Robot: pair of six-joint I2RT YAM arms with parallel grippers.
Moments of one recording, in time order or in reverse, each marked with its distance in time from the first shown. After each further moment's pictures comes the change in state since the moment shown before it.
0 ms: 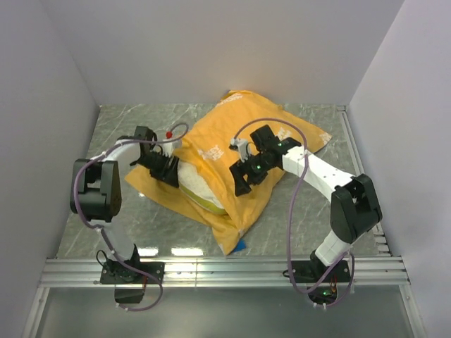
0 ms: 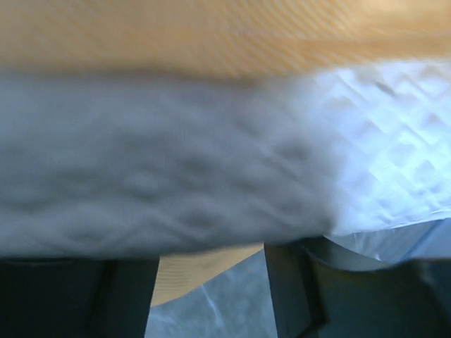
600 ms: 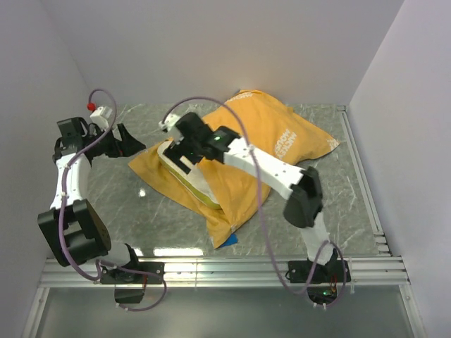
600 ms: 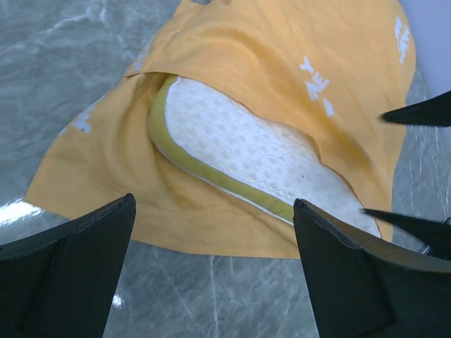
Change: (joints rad) left arm 0.439 -0.327 0.015 0.286 0.321 -0.308; right arm 0.391 0.370 0.808 -0.003 0.625 0.029
